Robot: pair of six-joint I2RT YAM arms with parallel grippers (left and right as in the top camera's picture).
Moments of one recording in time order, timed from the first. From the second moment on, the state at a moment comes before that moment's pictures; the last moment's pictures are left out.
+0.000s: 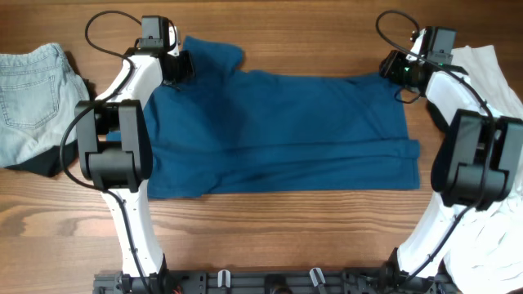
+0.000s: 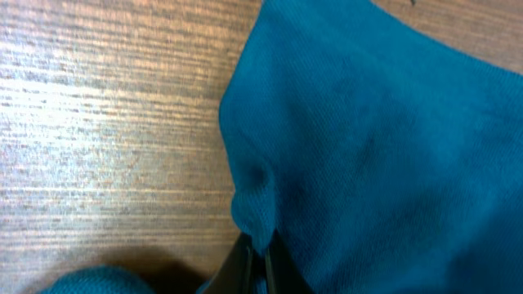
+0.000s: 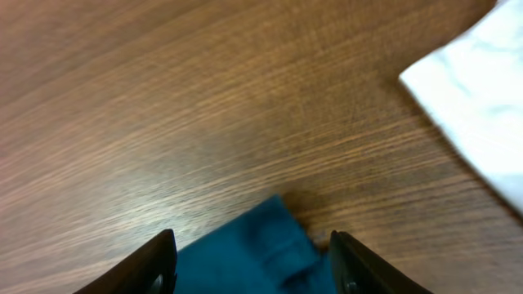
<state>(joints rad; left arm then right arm) -0.02 2.30 1.70 -0.48 0.14 -0.22 -0.18 2.12 1.43 -0.28 -0.18 0.29</state>
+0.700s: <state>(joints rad) 0.05 2.14 1.70 -0.79 0.14 -0.23 -0.21 2.06 1.47 -0.59 -0.14 0.34</state>
